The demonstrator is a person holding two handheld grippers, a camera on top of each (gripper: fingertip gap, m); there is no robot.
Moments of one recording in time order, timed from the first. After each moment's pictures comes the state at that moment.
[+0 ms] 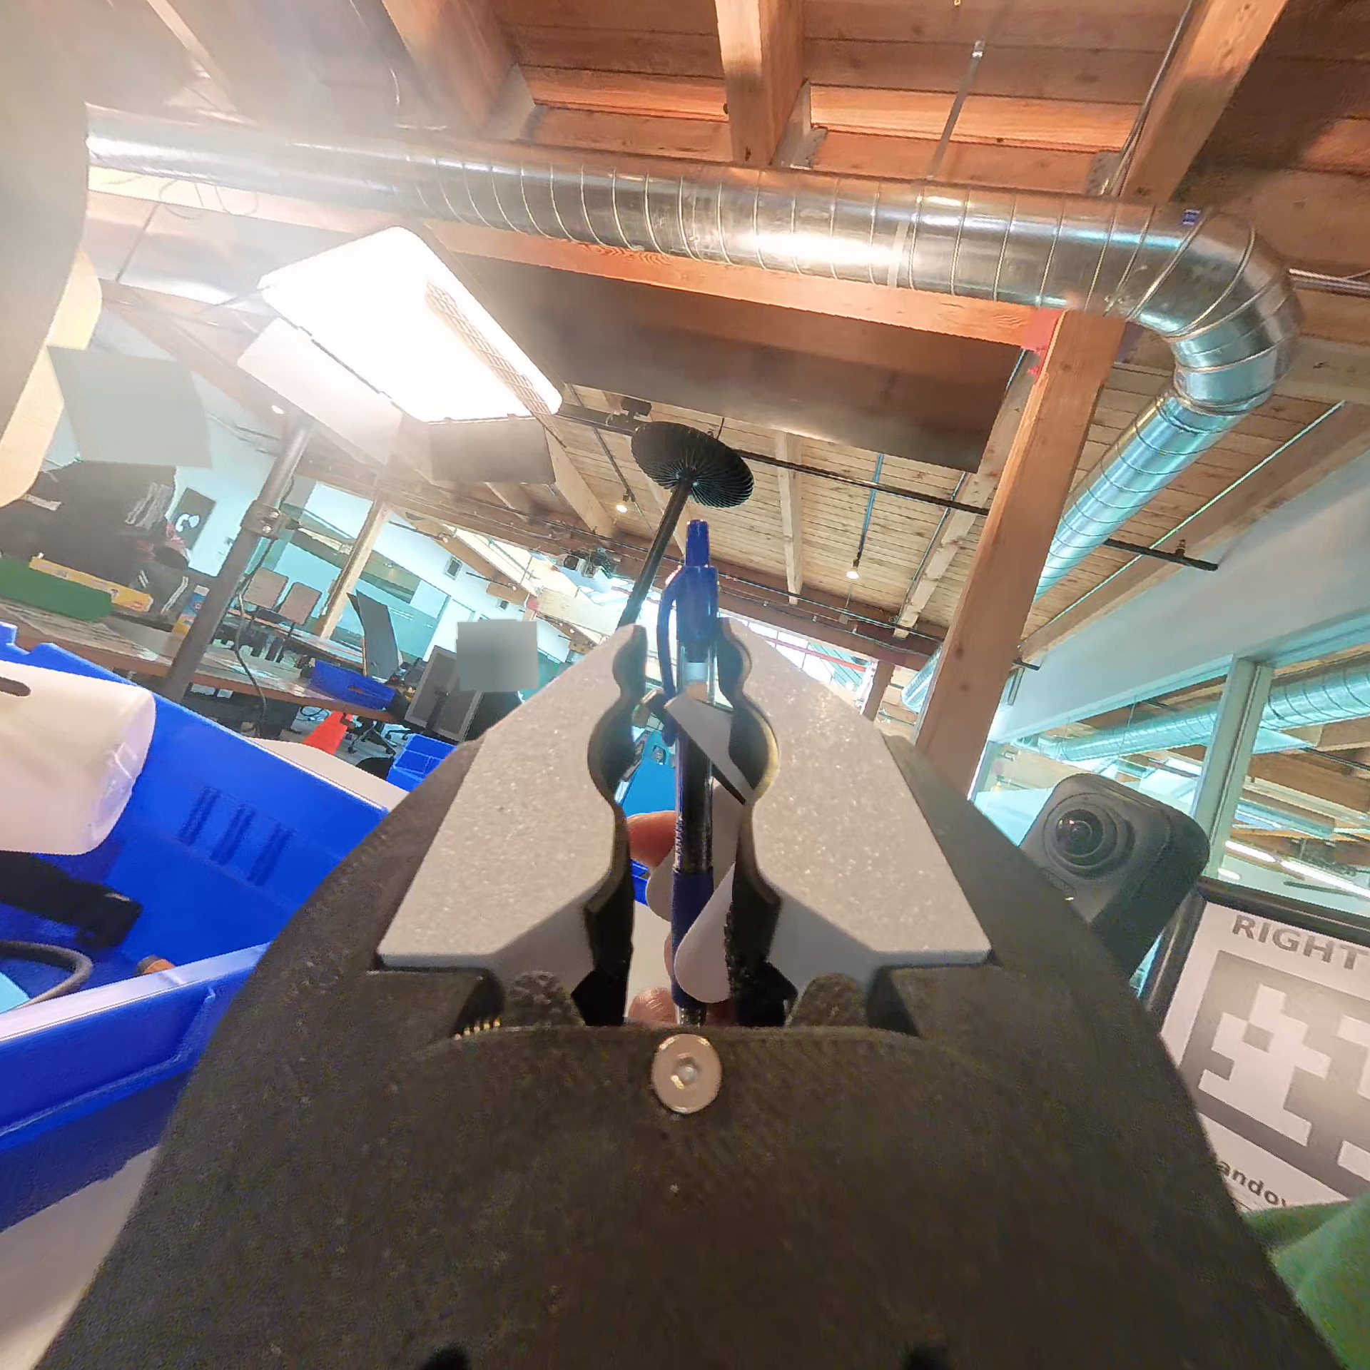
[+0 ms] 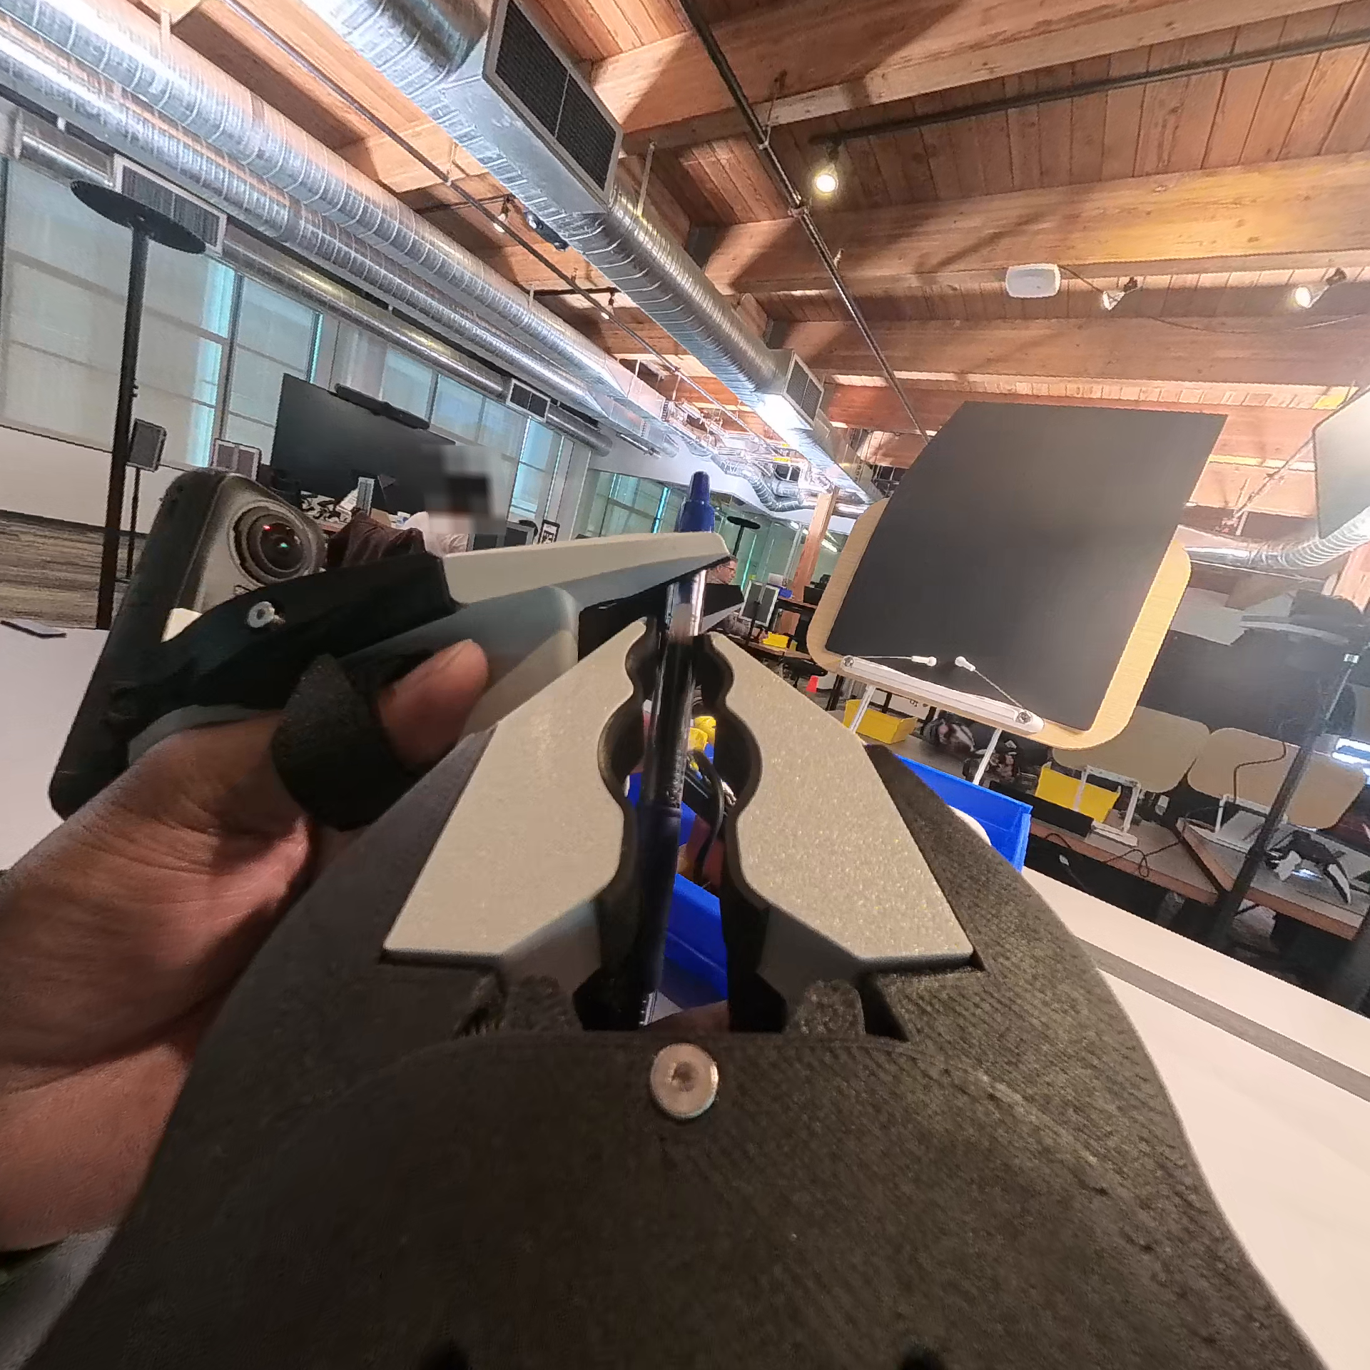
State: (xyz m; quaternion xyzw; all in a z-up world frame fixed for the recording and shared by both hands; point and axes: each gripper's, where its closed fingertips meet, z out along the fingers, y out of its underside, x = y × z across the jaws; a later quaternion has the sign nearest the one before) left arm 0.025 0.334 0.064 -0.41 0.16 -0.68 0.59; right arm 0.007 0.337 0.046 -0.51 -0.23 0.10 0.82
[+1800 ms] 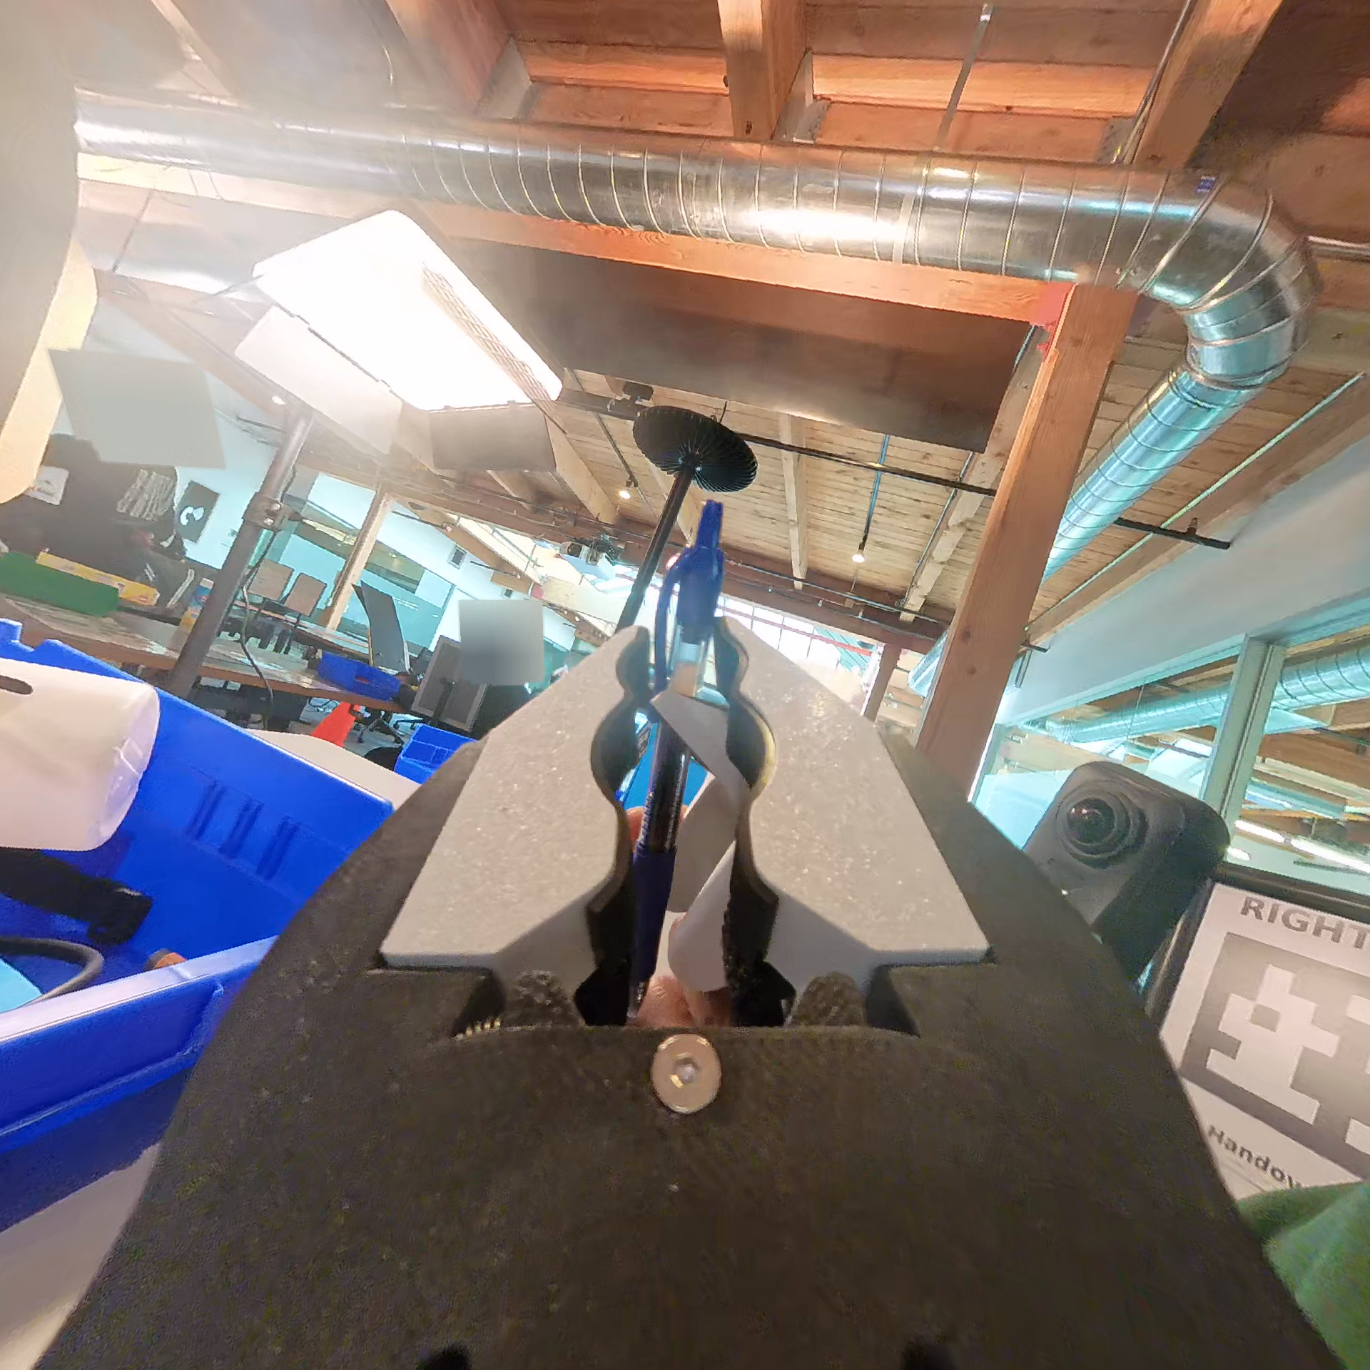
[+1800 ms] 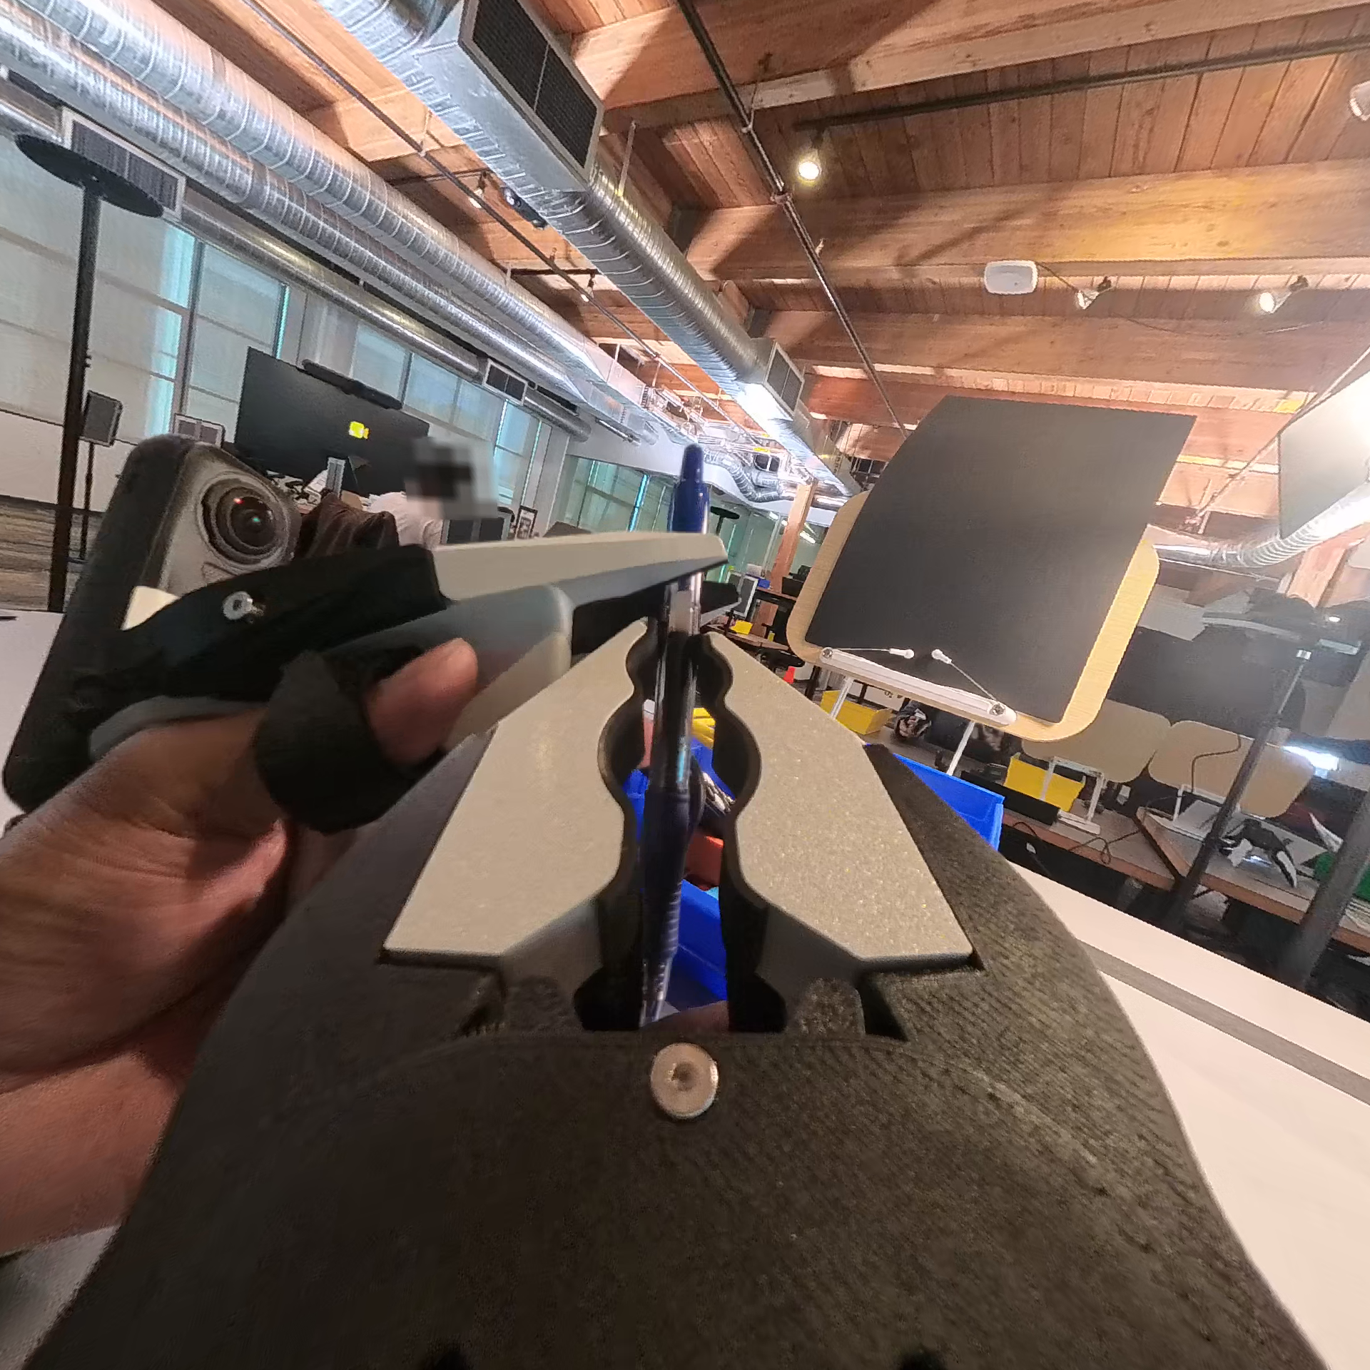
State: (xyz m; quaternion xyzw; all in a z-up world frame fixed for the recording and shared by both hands) left arm 0.028 0.333 0.063 -0.42 0.17 -0.67 0.59; right arm 0.011 0.339 0.045 -0.51 -0.22 0.08 0.82
